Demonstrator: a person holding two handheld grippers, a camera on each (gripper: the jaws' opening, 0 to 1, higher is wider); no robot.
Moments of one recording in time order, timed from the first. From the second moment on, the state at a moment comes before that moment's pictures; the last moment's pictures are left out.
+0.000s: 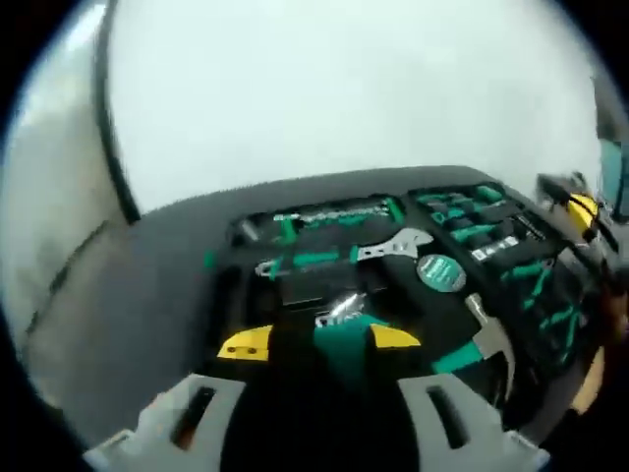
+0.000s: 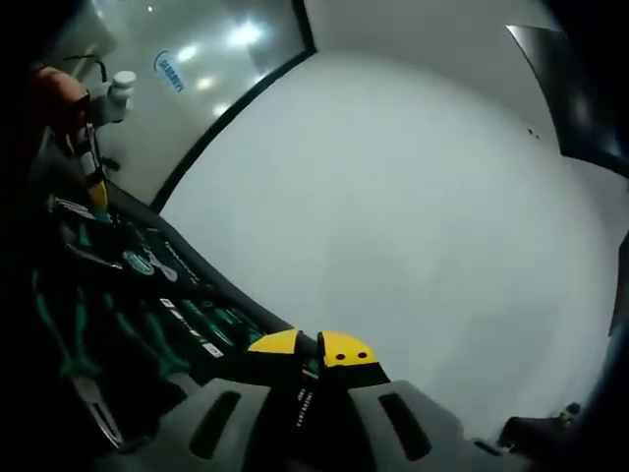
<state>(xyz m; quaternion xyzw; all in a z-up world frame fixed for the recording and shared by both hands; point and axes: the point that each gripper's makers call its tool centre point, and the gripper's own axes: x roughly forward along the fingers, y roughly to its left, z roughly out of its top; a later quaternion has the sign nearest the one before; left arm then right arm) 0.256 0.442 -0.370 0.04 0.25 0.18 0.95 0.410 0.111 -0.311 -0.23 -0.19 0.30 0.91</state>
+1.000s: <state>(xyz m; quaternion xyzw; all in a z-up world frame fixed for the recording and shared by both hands) 0.259 0.438 -0.380 0.08 0.37 -0.09 0.92 0.413 0.106 -0.316 -0.22 -0.18 0.30 0.91</state>
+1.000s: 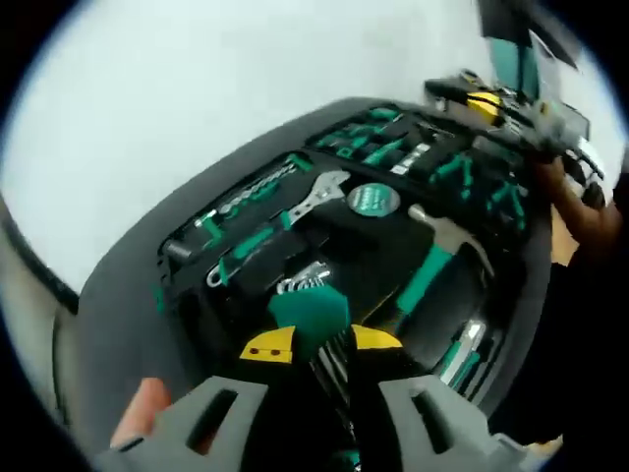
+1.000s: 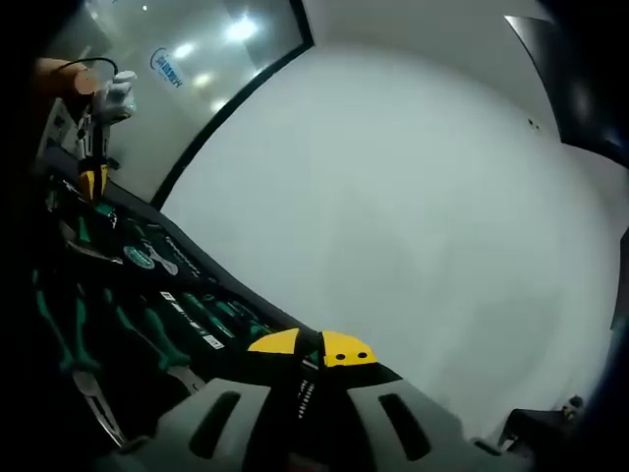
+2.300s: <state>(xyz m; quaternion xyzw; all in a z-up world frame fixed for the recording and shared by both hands) 0.258 0.449 -0.388 0.21 0.36 -0.29 0.86 0.415 0.118 -0.324 -0.25 -0.17 0.31 0.90</state>
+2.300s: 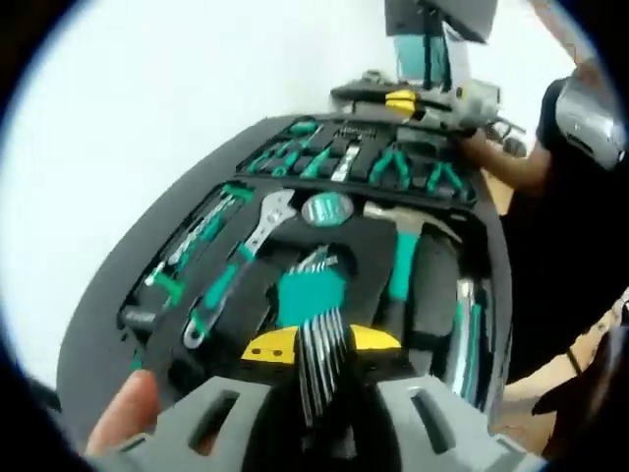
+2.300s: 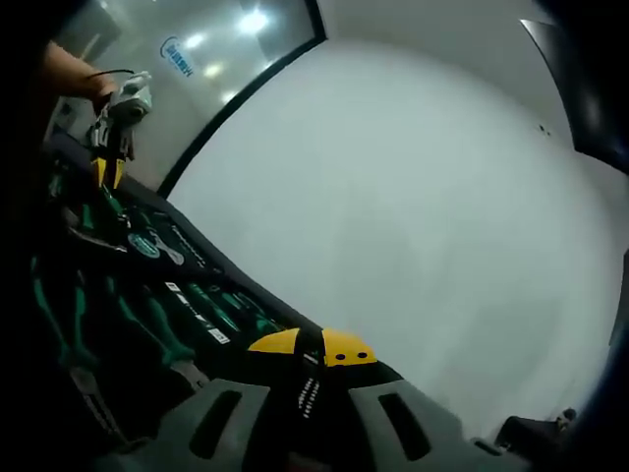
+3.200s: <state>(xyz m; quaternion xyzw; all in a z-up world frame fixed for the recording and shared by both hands) 0.259 0.474 -0.387 0.38 0.40 -0.18 0.81 0.417 0.120 -0.328 -0.26 -0.16 0.30 0.90</state>
